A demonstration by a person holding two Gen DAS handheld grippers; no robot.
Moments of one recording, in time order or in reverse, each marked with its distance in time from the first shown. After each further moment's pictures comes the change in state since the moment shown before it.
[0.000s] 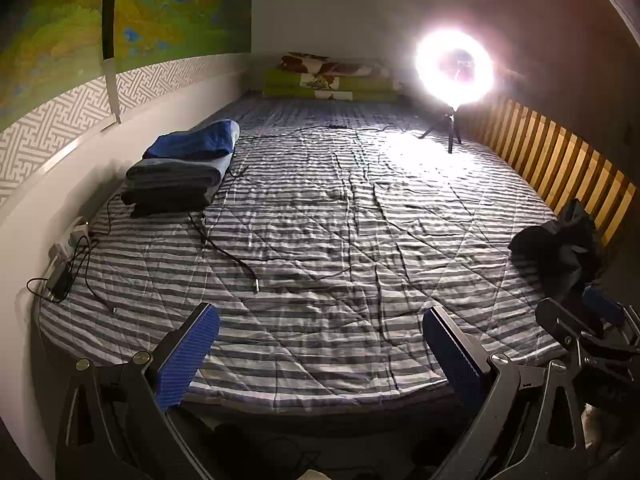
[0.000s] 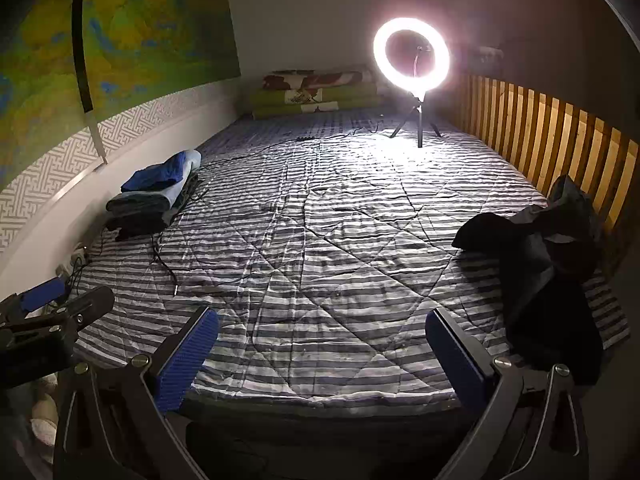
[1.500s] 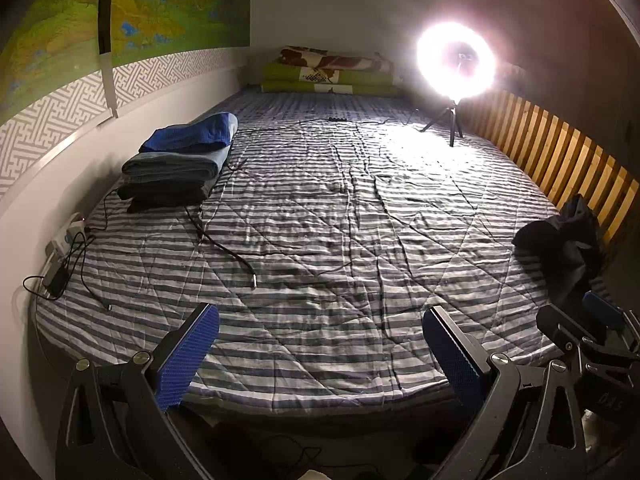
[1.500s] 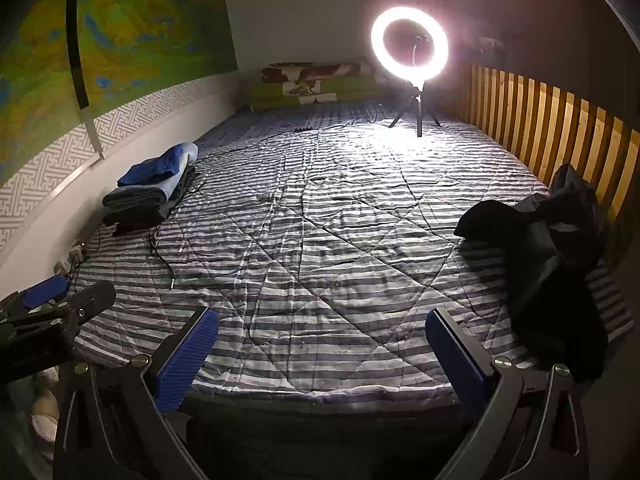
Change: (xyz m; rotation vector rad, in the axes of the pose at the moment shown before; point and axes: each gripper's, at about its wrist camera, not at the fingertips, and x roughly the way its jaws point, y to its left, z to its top) left arm 0.015 0.000 -0.002 -0.005 0.022 0.009; right arm 0.009 -0.002 -0.005 0.013 0.027 -0.002
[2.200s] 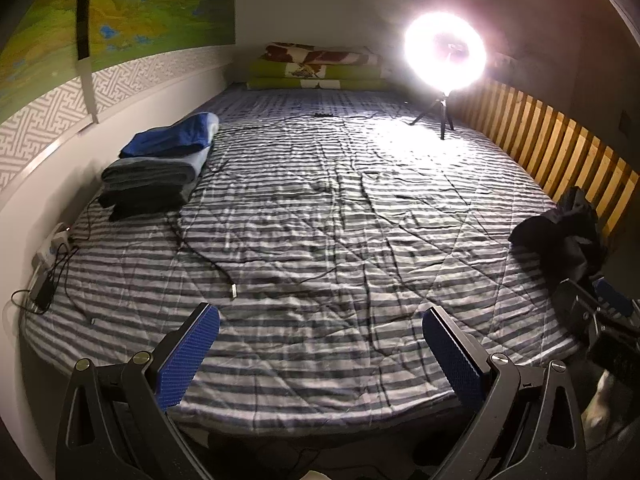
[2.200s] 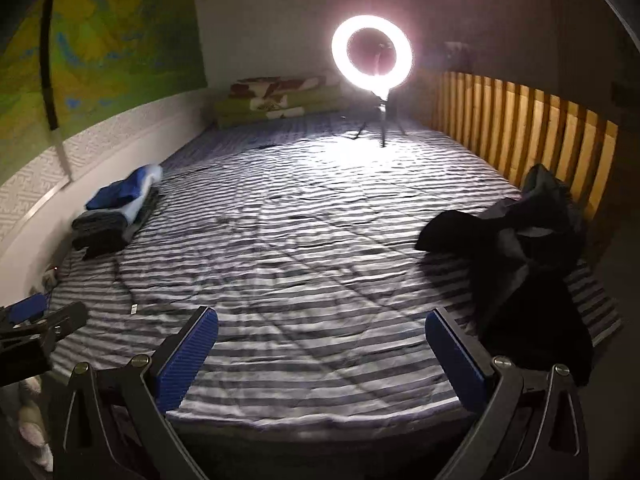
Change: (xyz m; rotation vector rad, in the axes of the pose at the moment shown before) left arm 0.035 -0.023 0.017 0.041 0.019 -0.029; right arm 0.016 -0.047 0.011 0.057 -0.051 -0.099
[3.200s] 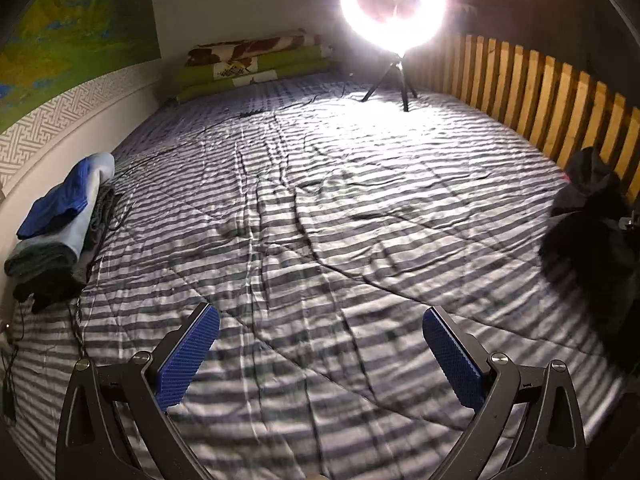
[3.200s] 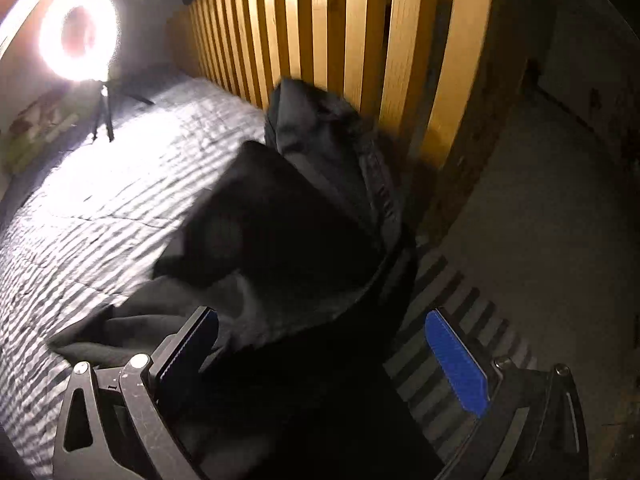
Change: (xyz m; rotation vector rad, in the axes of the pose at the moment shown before) left arm 0.199 -0.089 0.081 0.191 0.035 -0.072; right arm 0.140 -0.317 0.069 0.396 0.252 -0.501
